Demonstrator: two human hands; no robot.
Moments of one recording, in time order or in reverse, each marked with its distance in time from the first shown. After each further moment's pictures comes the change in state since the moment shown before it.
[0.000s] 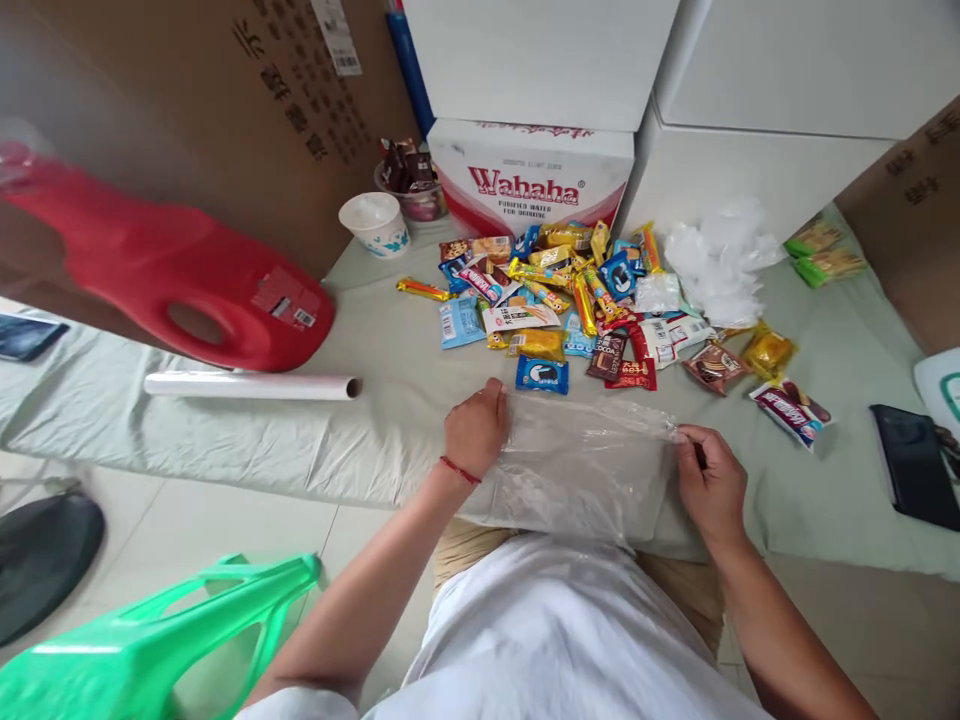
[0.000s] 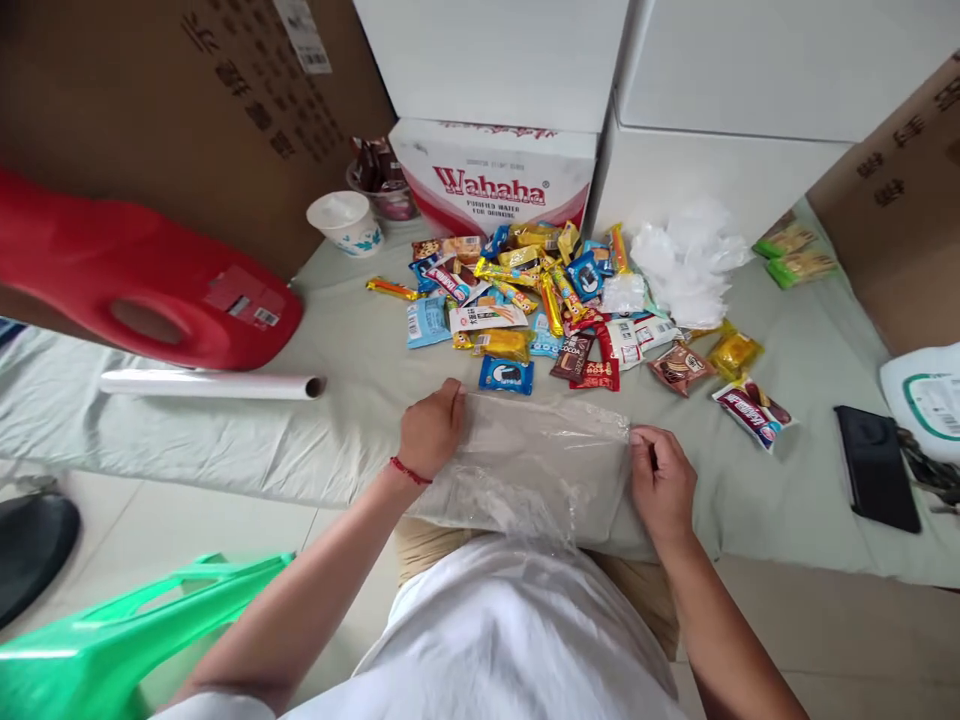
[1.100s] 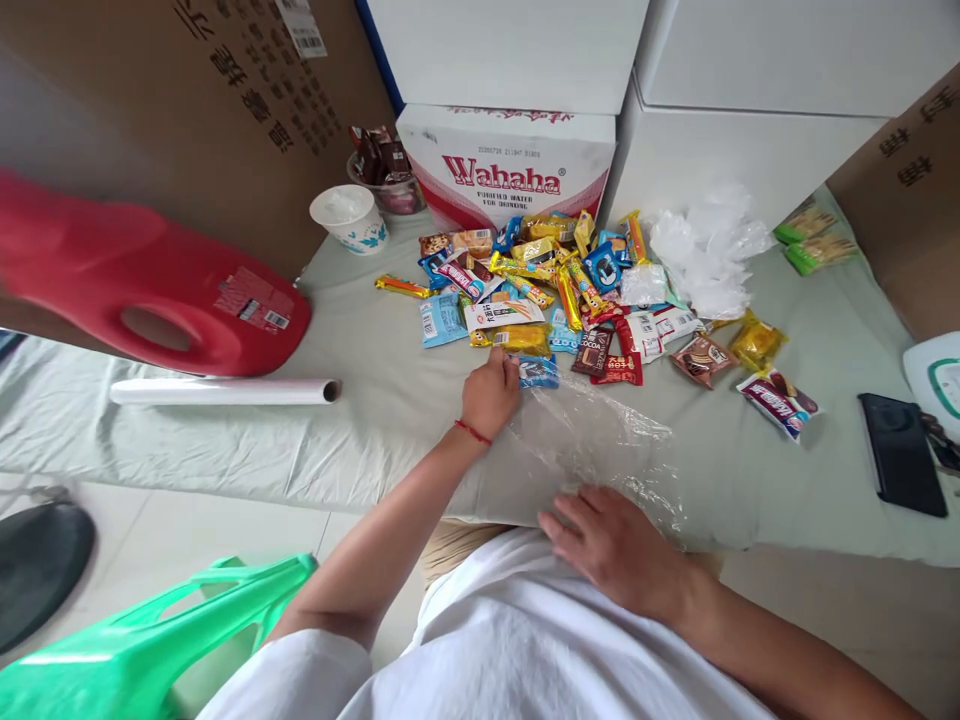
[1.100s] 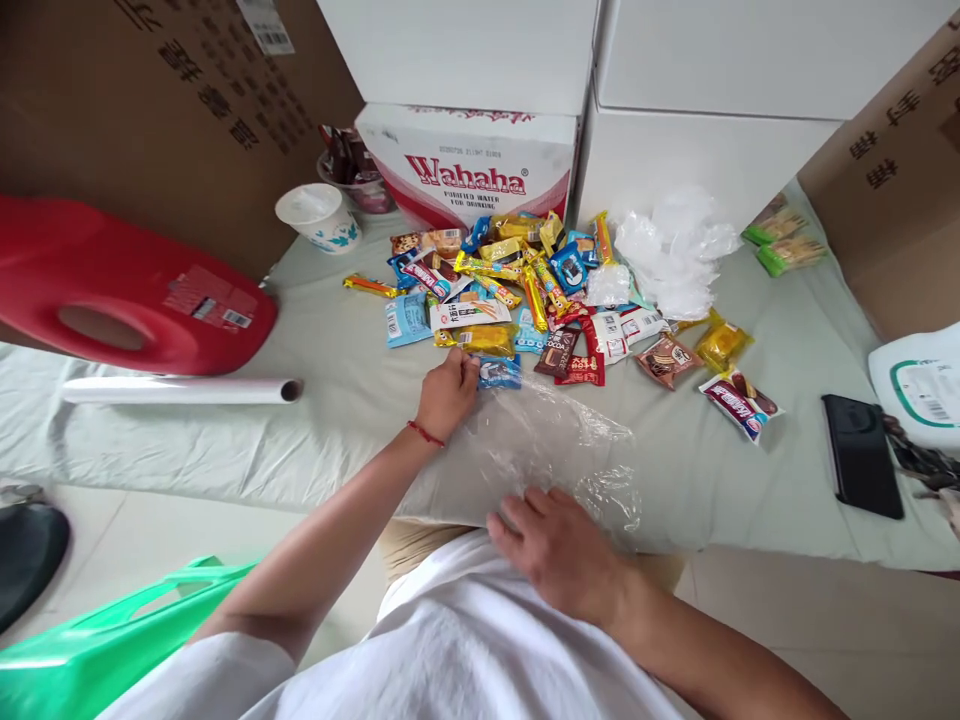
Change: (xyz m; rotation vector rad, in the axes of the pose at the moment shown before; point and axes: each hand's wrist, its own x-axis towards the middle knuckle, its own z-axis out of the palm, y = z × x) left_hand 0.048 0.044 0.003 -0.214 0.009 0.004; right_hand -0.037 -0.094 -0.001 -0.193 -0.659 -0.913
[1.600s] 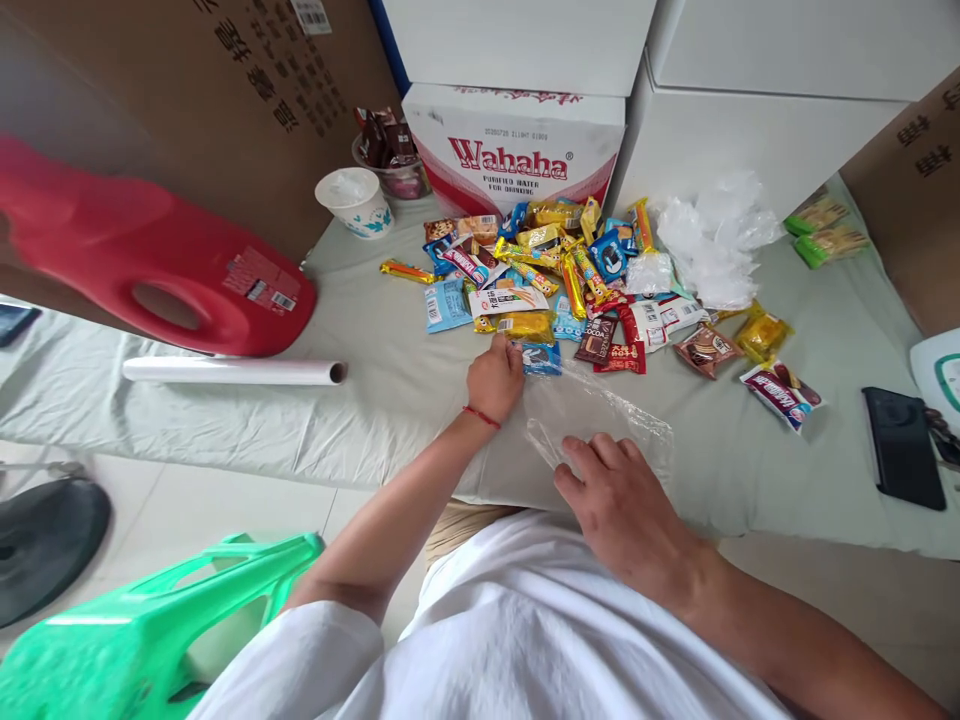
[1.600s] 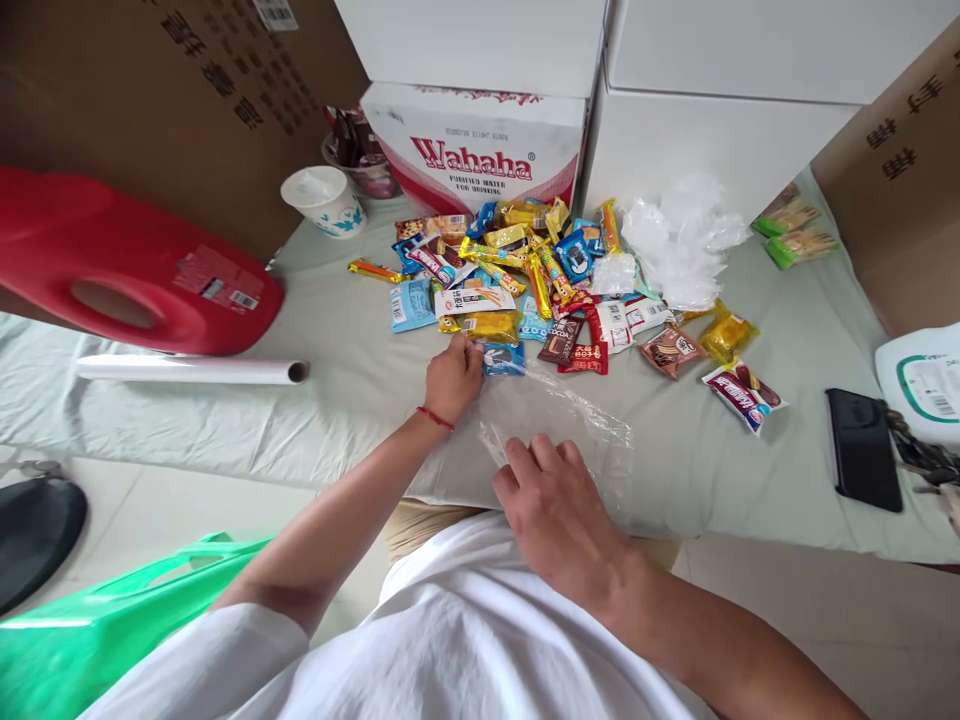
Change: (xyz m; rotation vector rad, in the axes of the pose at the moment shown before) left_hand -0.003 0.002 0.006 -0.076 0.082 -0.060; right_hand 0.027 -0.012 -0.036 -0.208 -0.026 0.188
